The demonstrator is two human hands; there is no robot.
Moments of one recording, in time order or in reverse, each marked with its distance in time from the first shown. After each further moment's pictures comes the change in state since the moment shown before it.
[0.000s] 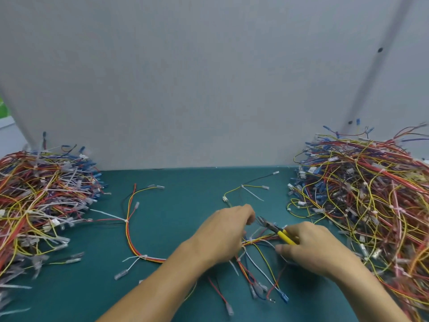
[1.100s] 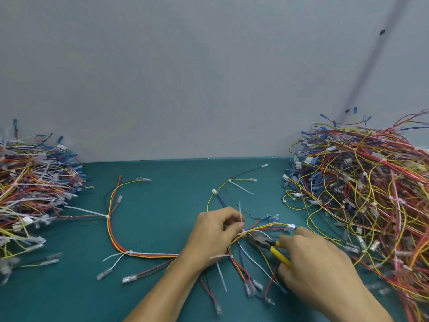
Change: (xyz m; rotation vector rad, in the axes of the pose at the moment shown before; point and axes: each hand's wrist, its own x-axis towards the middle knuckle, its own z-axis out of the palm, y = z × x) left_hand -0.003 -0.020 0.045 -0.640 0.253 -0.219; right_hand -0.033 -0.009 0.028 -0.318 0.216 -0.120
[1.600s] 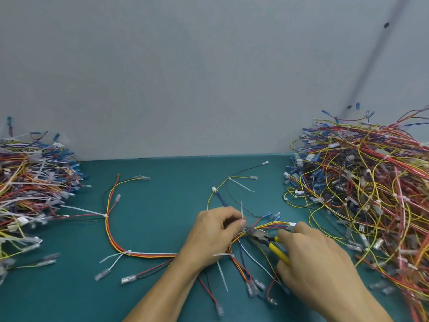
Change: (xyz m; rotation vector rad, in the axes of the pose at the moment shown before) left_hand 0.000 -0.004 -0.003 0.014 -0.031 0.033; right_hand 0.001 -0.007 -0.002 -0.044 0.006 -0.004
